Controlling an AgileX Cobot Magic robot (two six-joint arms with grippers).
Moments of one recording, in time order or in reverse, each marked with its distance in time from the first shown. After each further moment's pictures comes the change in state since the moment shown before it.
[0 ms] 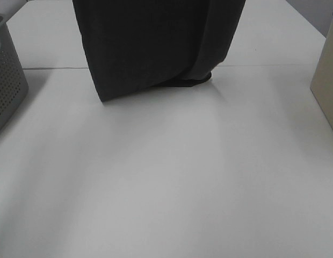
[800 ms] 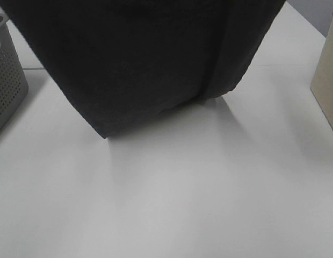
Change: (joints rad) left arm -0.006 -0.574 0.983 -0.188 -0.033 0.302; right arm 0.008 -0.361 0.600 0.107 0.012 -0.007
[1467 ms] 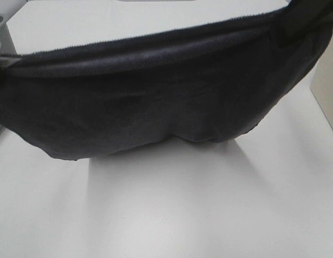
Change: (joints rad) left arm -0.004 -0.223 0.402 -0.107 -0.028 0.052; right arm 0.010 -0.187 0.407 0.077 -0.003 -0.008
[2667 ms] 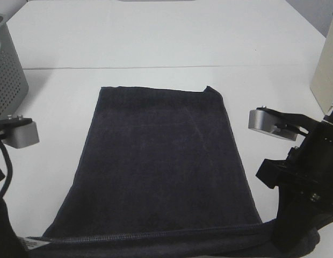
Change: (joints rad) left arm -0.008 0.192 0.449 -0.267 0.000 0.015; right arm -0.004 0.267 0.534 0.058 -0.011 -0.086
